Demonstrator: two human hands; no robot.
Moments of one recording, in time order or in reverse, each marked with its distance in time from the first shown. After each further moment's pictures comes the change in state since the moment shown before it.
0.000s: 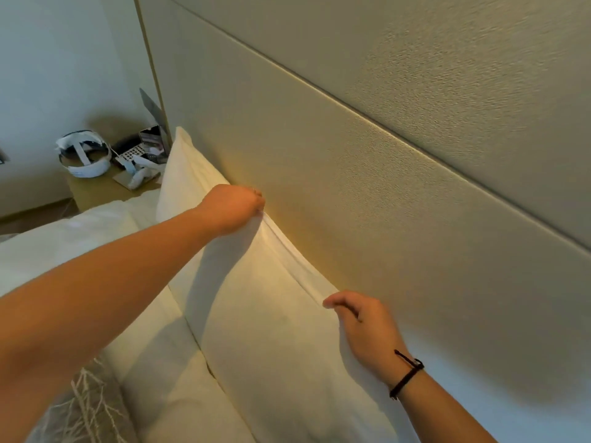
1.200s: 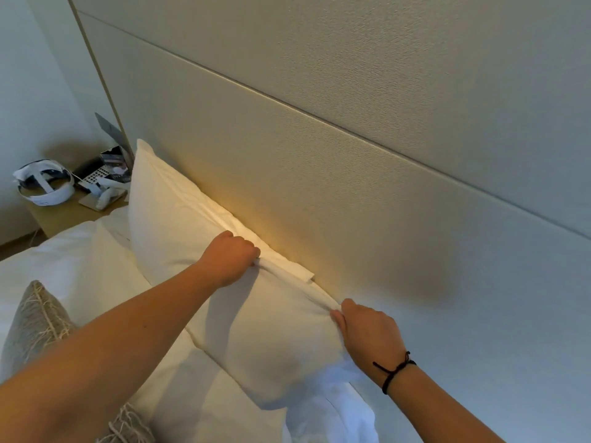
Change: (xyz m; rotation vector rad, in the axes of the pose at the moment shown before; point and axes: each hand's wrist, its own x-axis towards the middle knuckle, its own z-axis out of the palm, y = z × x) left_hand -0.084 0.130 0.016 0.191 -0.068 0.190; right_hand -0.117 0.048 -0.020 -0.816 0.066 0.029
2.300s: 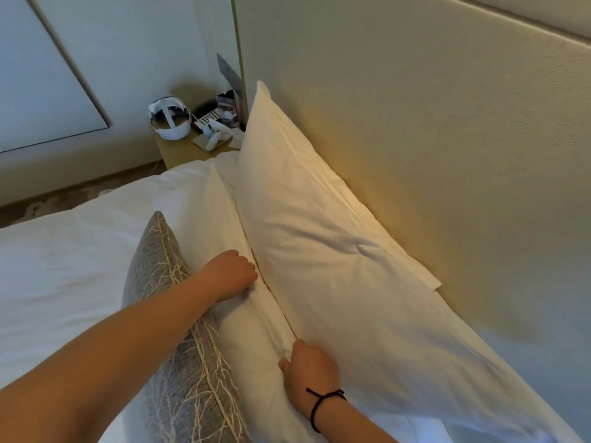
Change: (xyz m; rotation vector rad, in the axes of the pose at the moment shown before) left_hand -0.157 -0.086 0.147 0.024 -0.470 -0.016; right_hand 0.008 -0.222 0.146 0.326 -0.572 -0.151
